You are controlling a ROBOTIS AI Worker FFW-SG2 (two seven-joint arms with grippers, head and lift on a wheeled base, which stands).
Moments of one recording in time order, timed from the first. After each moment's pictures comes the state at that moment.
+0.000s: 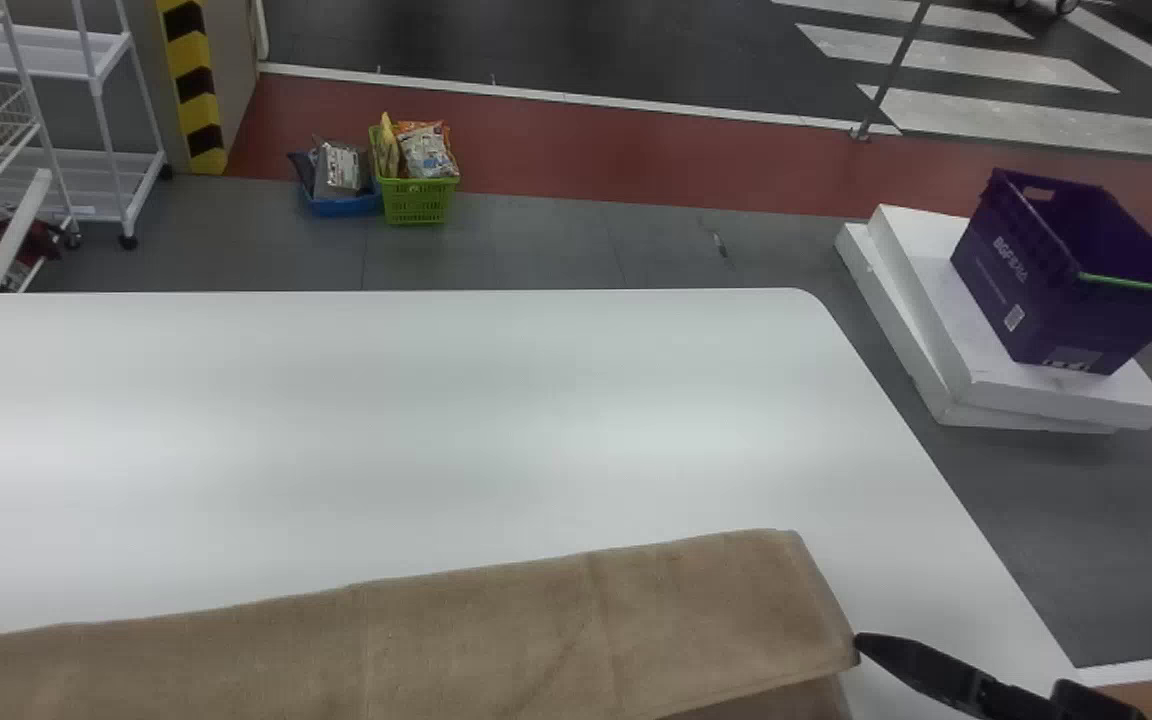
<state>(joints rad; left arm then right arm) 0.49 0.00 0.59 -1.83 -0.24 -0.54 -1.50 0.23 -0.10 -0.80 -1.98 -0.01 1.39 1.36</state>
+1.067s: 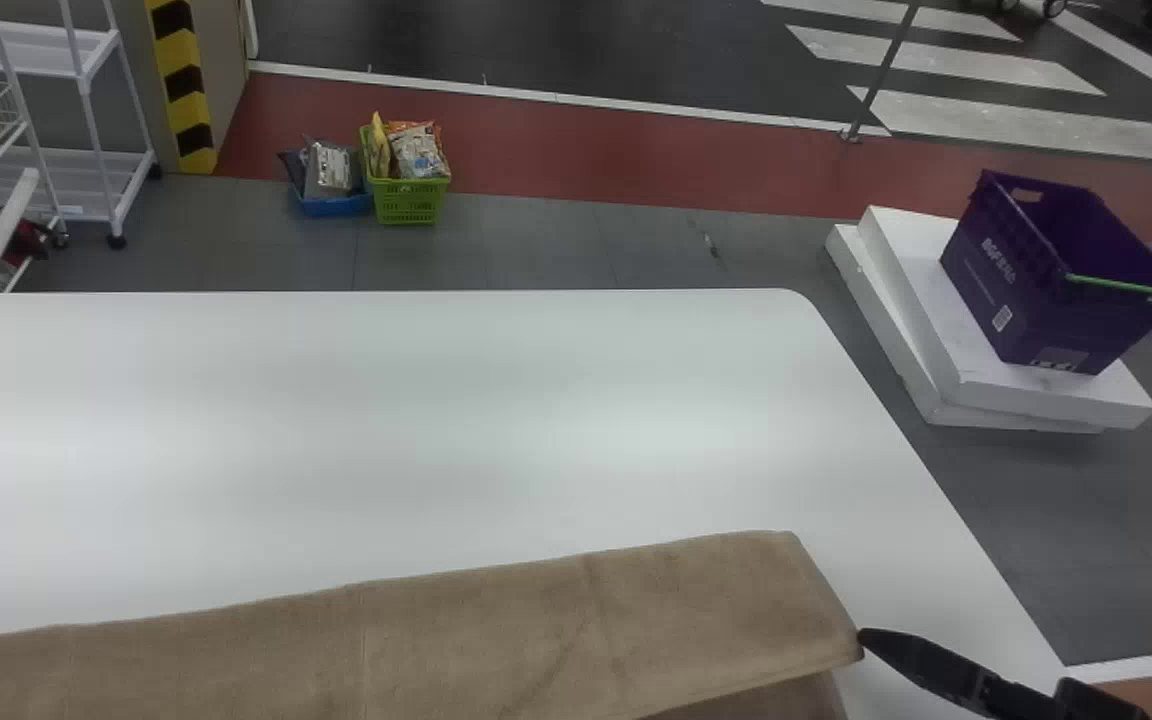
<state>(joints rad) 0.47 0.00 0.59 -1.78 -0.28 -0.55 -1.51 0.23 -0.10 -0.82 -1.97 -0.02 1.37 1.36</state>
